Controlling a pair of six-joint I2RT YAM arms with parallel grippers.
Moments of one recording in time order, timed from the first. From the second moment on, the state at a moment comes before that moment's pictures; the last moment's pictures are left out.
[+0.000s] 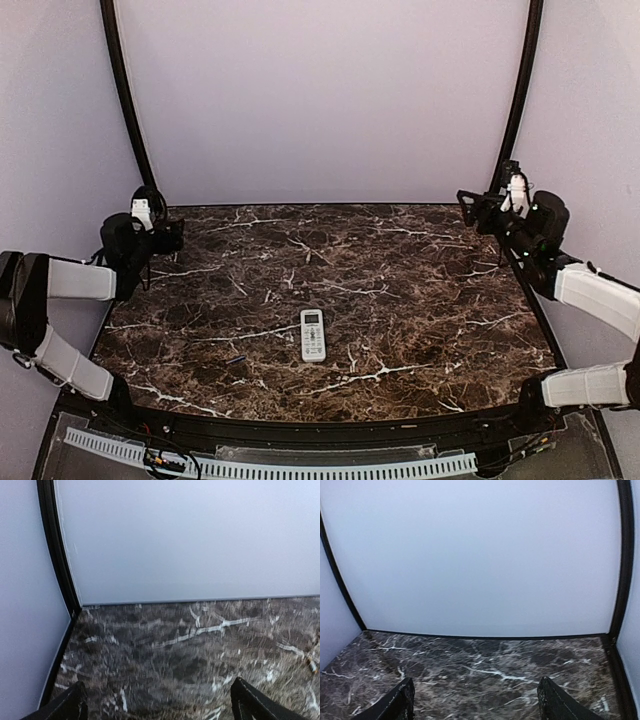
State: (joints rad) left arm -0.01 1.47 0.54 0.74 0.03 -0.01; right arm 0.09 1.12 0.61 0.50 -0.23 0.18
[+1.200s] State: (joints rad) left arm -0.38 0.80 0.52 0.29 0.44 0.38; right arm 1.18 2.12 1.54 -0.70 0.20 0.64
